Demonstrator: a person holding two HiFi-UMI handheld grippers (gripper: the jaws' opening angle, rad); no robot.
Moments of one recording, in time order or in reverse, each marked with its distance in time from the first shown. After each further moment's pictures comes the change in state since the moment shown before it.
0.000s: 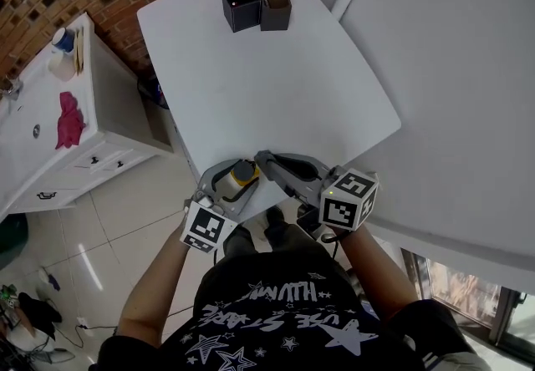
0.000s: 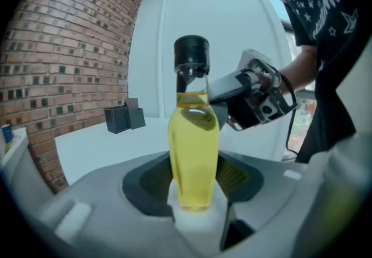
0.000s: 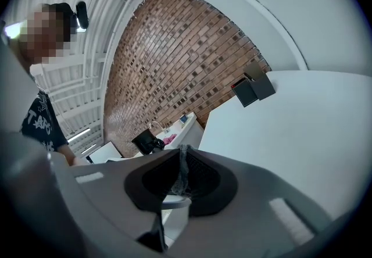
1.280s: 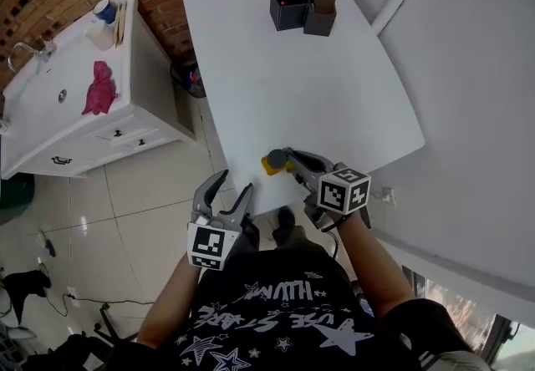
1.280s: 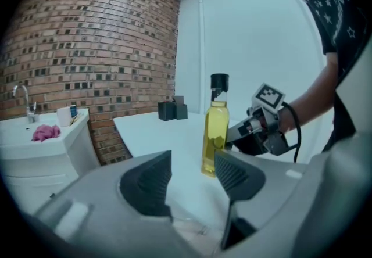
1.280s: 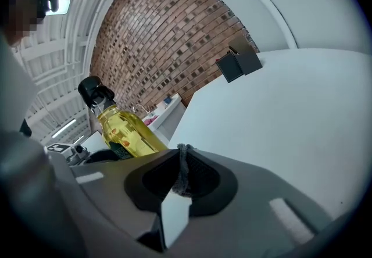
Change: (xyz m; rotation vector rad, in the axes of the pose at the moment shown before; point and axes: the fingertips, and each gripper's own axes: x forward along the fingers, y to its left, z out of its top) left arm -0.089 0.023 -0.020 -0.212 0.016 0.418; right arm 0.038 -0.059 -0.069 0.022 0.161 -0.125
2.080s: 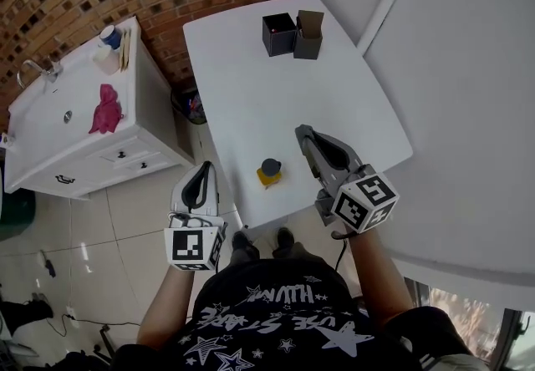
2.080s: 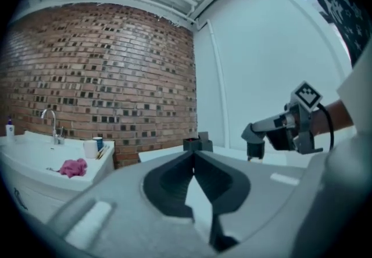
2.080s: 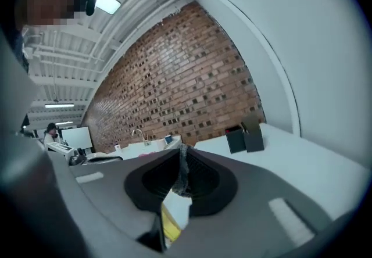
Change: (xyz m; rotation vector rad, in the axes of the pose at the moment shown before) left arm -0.033 0.054 0.118 -0.028 -0.278 0.222; right arm -0.081 0.064 0.139 -0.315 -0.387 -0.085
